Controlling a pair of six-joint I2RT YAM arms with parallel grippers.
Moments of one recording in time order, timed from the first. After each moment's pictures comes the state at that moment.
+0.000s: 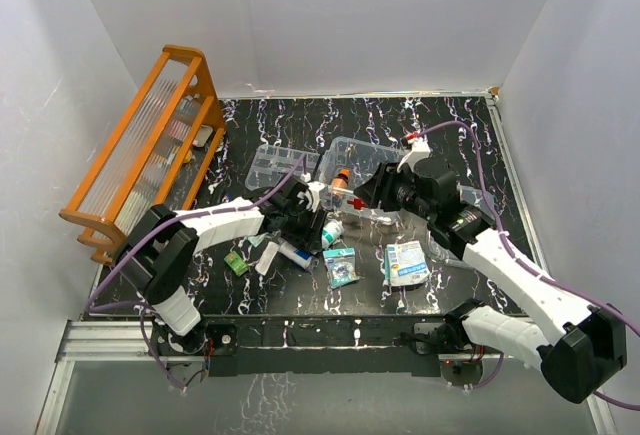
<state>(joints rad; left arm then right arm) -0.73 1.64 0.92 -0.29 0.27 -0.27 0.52 1.01 0.80 -0.17 -0.14 0.53</state>
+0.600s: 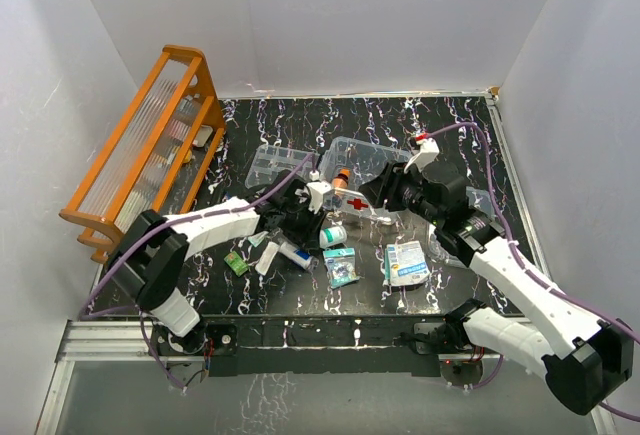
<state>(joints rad) -0.73 1.63 0.93 -0.31 0.32 -0.09 0.52 0.94 0.79 -0.17 -0.10 0.52</state>
